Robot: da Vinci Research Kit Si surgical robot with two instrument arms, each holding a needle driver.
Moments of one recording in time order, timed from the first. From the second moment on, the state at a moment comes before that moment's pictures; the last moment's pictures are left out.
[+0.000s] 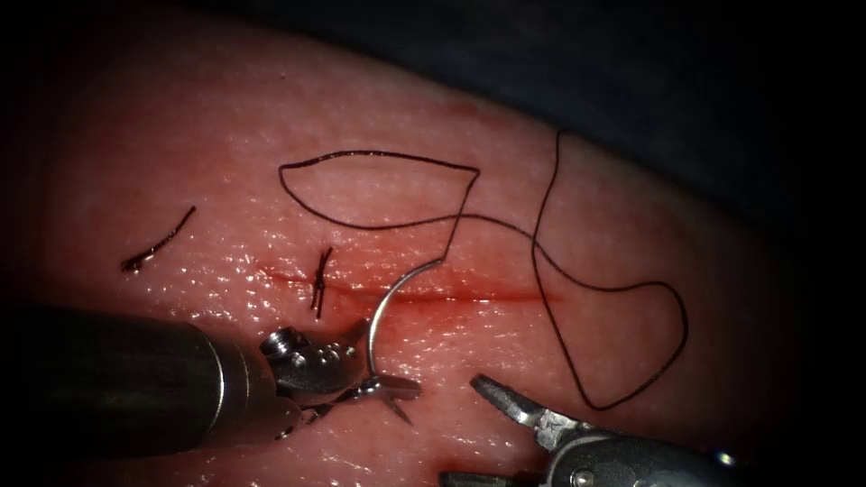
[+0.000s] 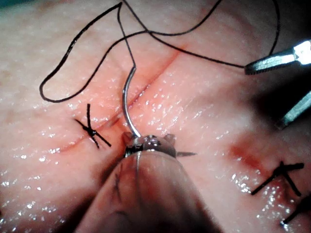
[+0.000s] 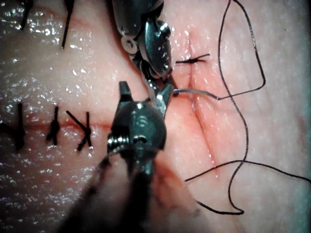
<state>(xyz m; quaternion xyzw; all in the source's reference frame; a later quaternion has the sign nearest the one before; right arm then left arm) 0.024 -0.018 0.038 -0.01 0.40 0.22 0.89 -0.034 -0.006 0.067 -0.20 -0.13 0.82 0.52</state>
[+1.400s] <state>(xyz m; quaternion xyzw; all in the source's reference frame) 0.022 -0.016 0.039 -0.02 0.41 0.26 0.88 -0.030 0.013 0.058 -0.44 -0.27 0.61 0.60</state>
